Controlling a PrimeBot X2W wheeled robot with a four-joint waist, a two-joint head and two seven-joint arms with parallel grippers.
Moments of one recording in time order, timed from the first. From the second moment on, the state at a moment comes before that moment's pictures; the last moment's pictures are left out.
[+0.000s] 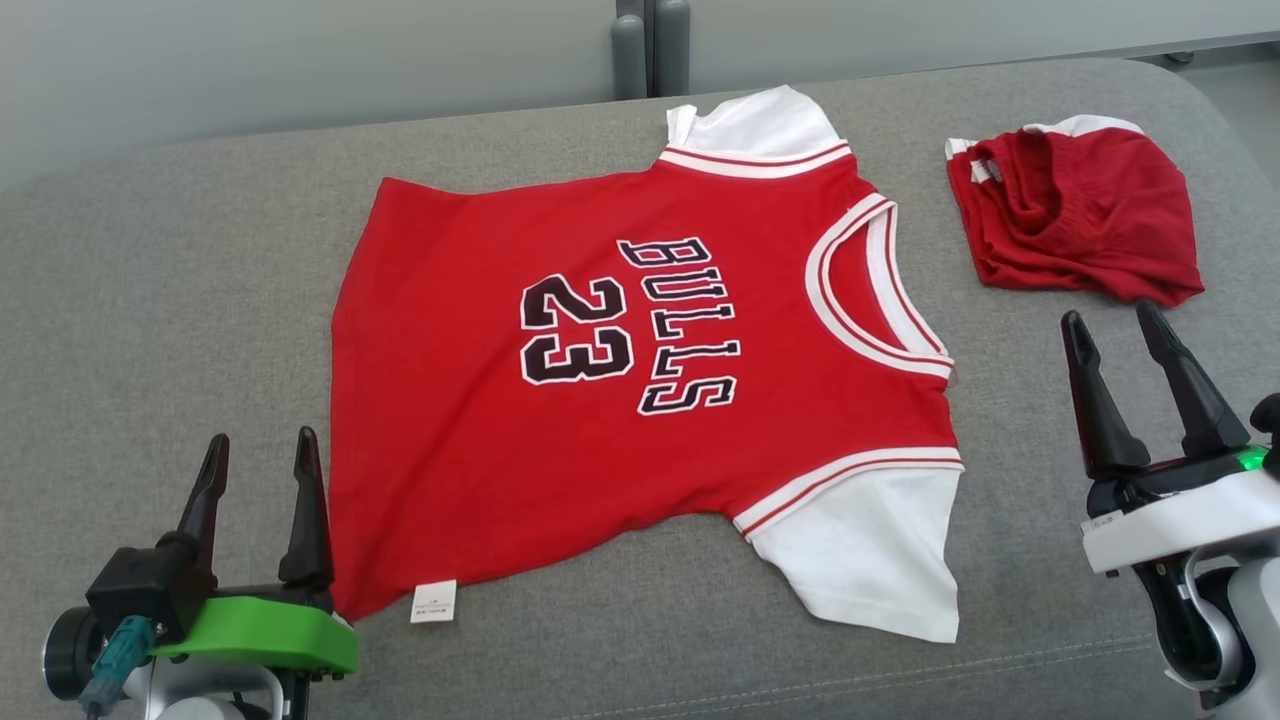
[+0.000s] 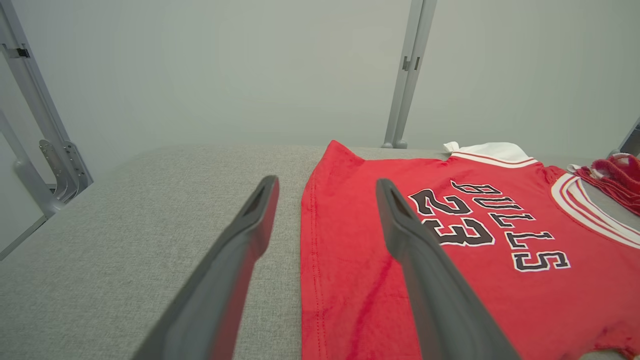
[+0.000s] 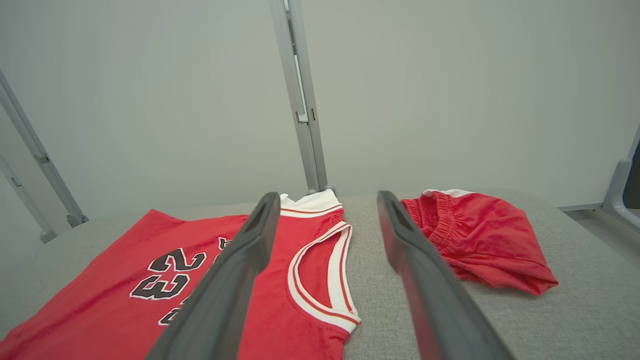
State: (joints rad) left arm 0.00 0.15 -0.14 0.05 -0.37 0.10 -0.25; right arm -0.03 -0.36 0.19 -0.01 0.49 0.04 -0.25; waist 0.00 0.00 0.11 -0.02
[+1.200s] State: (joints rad) left arm 0.04 0.12 -0.16 0.25 -0.36 -0.01 -0.25; right arm 0.07 -0.24 0.42 0.39 0.72 0.12 -0.15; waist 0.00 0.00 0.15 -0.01
